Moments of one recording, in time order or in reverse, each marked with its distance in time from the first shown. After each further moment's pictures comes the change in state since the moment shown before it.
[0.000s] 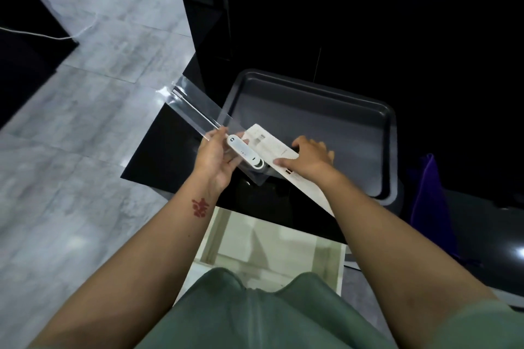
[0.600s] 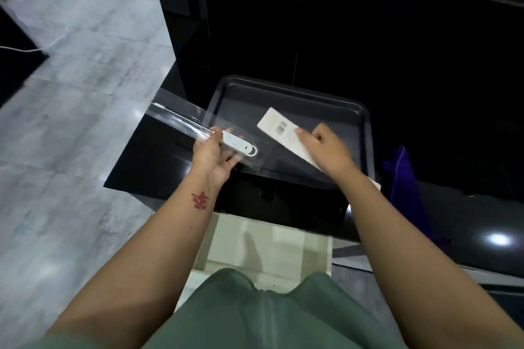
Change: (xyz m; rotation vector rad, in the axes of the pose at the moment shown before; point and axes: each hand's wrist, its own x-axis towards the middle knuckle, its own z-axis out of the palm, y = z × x) left_hand 0.001 -0.004 0.016 -0.080 -0.039 -0.054; right_hand -0.041 0.032 -0.049 0.424 0.199 0.081
